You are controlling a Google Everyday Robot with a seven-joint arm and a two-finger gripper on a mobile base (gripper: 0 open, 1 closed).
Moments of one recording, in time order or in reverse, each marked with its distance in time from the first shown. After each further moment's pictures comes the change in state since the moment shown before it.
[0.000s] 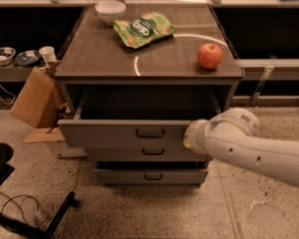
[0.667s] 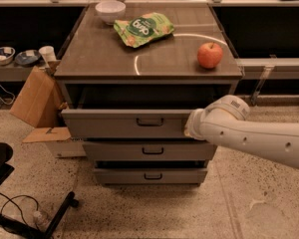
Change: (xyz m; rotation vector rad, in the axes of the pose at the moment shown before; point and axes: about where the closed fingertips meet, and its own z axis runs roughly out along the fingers) arm 0.012 -0.045 0.040 0.030 0.045 -0.036
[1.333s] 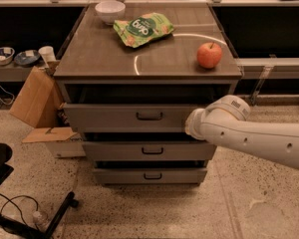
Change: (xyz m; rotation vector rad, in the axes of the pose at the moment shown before) arm 0.000 0.001 -0.001 0.001 0.000 0.000
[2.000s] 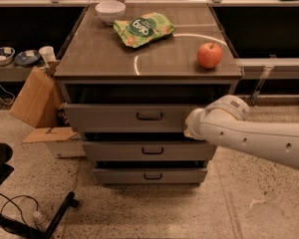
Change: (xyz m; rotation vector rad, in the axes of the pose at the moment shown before) arm 0.000 0.000 0.000 0.000 0.000 0.000
